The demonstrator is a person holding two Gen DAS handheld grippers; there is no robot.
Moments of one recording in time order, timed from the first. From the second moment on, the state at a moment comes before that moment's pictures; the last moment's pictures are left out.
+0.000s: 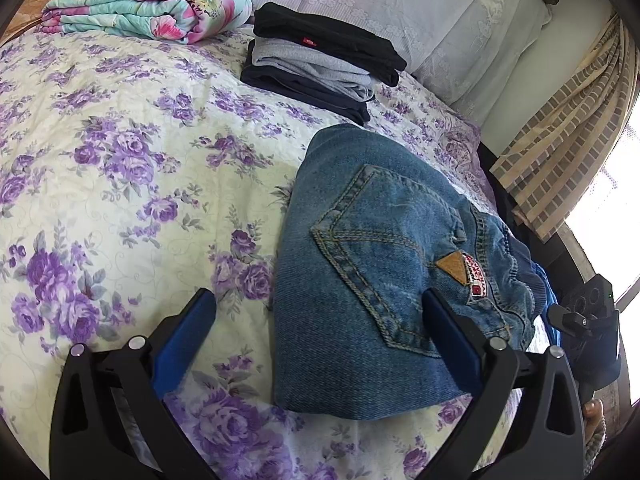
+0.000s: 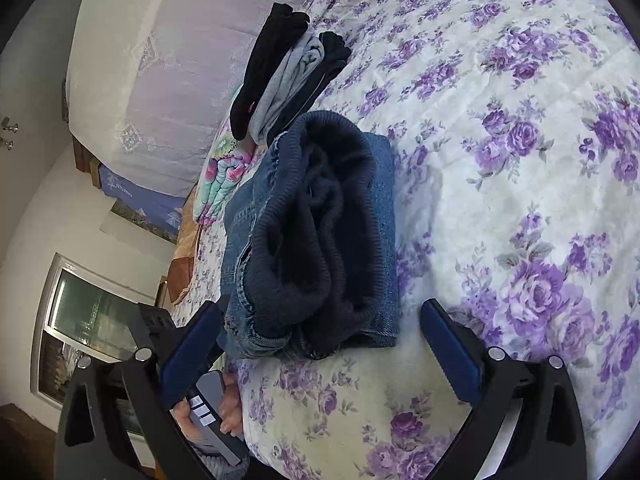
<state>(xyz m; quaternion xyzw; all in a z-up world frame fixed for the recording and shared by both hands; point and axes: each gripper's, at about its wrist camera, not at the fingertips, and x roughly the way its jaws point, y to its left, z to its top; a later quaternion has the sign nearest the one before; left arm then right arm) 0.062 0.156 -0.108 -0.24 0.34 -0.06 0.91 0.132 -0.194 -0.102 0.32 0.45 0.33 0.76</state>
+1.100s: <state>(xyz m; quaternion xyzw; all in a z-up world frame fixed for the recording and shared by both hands) 0.099 0.147 -0.112 -0.31 0.37 -0.21 0.85 0.223 -0.188 -0.105 0.42 0.49 0.43 0.64</state>
